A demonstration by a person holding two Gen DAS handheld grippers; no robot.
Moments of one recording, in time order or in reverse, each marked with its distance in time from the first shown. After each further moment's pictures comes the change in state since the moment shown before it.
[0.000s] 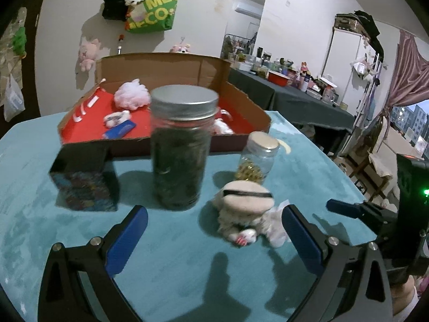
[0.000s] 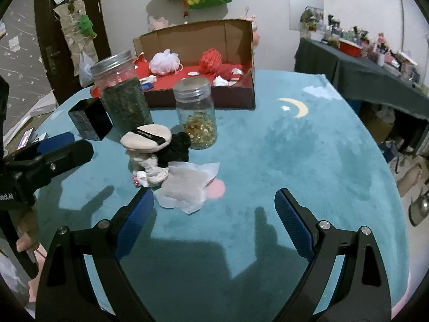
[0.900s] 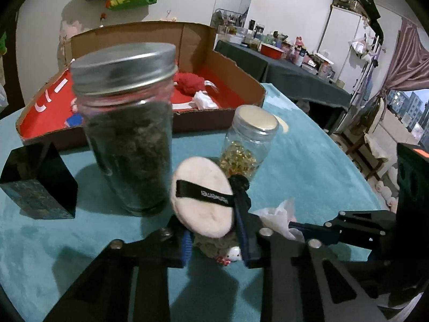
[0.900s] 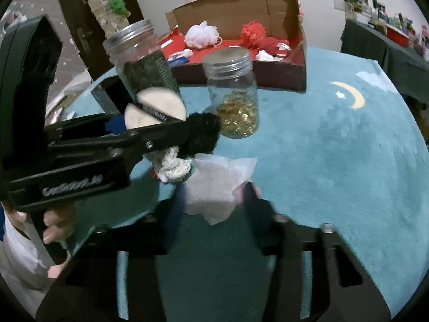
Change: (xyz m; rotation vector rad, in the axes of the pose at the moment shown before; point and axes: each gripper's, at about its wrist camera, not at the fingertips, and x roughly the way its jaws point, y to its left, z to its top) left arm 0.048 -0.013 0.007 0.025 0.151 -0.047; right arm 0.040 0.006 0.011 -0.080 0.129 0.238
